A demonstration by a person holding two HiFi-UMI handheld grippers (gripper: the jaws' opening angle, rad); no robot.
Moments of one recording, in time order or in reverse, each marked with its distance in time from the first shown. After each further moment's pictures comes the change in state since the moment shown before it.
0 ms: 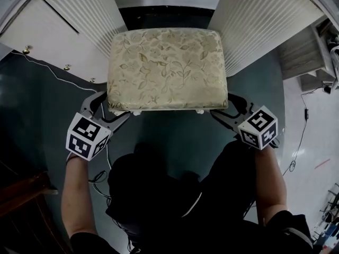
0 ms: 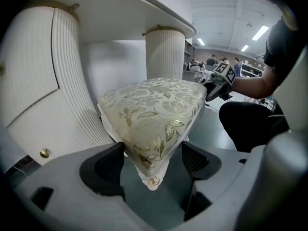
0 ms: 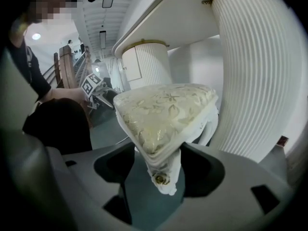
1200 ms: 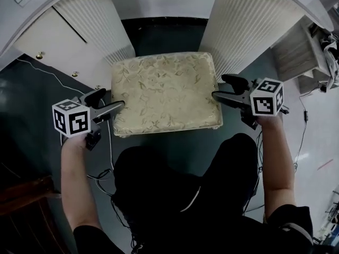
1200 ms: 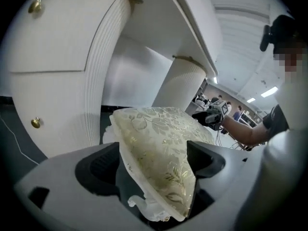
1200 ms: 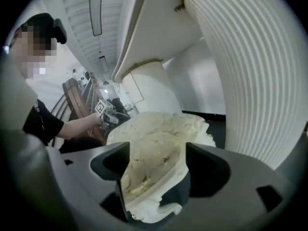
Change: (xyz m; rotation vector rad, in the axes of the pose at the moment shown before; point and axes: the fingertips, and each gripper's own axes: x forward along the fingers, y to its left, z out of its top) left arm -0.053 0.008 0.024 -0.426 -0.159 -0.155; right arm -0.044 -0.003 0.067 0.152 -0.112 0.210
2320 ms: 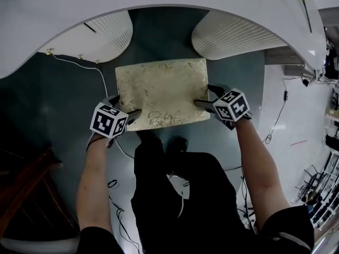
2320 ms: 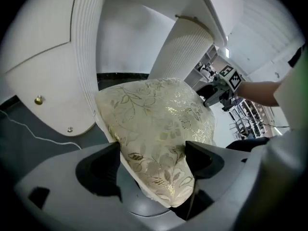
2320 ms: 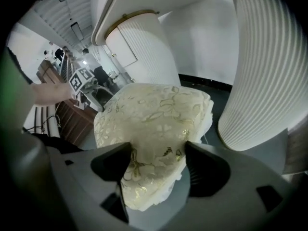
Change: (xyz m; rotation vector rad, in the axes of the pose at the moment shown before) left arm -0.020 -0.047 -0.026 -0.037 0.447 0.020; right arm 0.018 0.047 -0.015 0.096 0.494 -0.128
